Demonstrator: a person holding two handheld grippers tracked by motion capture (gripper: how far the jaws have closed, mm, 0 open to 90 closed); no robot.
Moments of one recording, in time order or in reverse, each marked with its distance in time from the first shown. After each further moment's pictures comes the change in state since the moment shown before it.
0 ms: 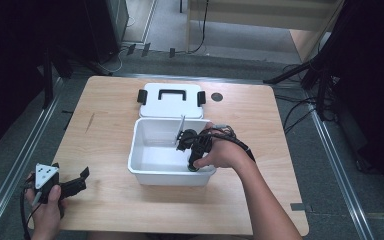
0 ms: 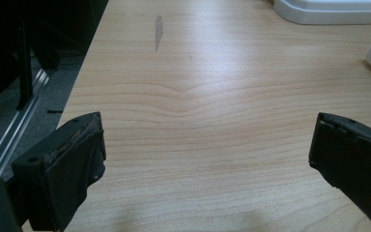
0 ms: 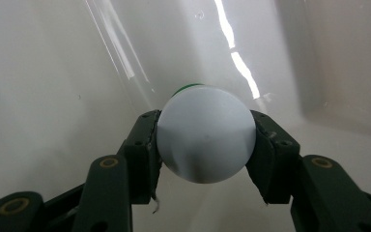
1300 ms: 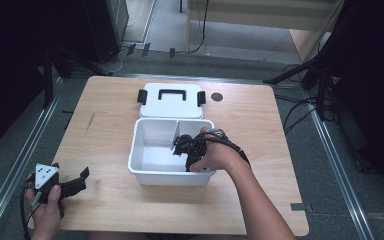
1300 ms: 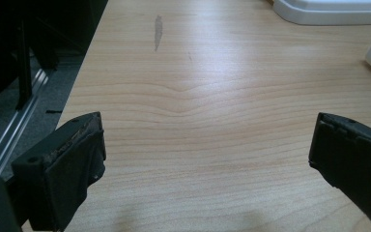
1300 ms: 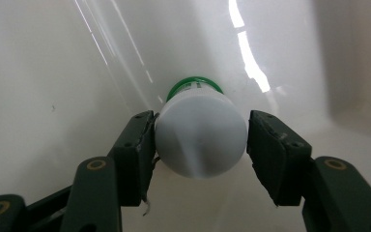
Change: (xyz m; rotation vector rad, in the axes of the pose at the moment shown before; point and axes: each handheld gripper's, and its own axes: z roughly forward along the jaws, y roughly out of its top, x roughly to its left) left arm 0.000 0.000 0.000 -0.002 -0.002 -0.001; right arm 0.003 0.009 0.023 0.084 -0.006 0.006
